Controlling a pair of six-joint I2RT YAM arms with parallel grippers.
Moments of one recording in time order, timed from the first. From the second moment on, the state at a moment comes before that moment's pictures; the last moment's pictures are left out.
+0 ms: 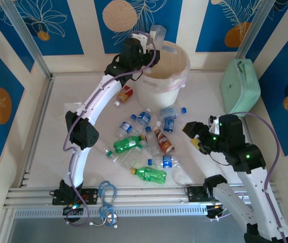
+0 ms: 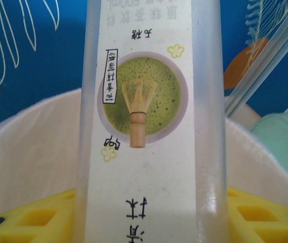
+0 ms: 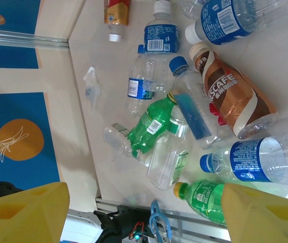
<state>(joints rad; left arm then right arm) -0.58 2.22 2.40 -0.46 0.03 -0.29 0.27 0.66 0.97 -1.01 -0.44 1.01</state>
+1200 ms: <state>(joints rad) -0.59 2.01 2.12 -0.71 0.02 -0.20 0.22 0.69 0.97 -1.01 -0.44 1.01</state>
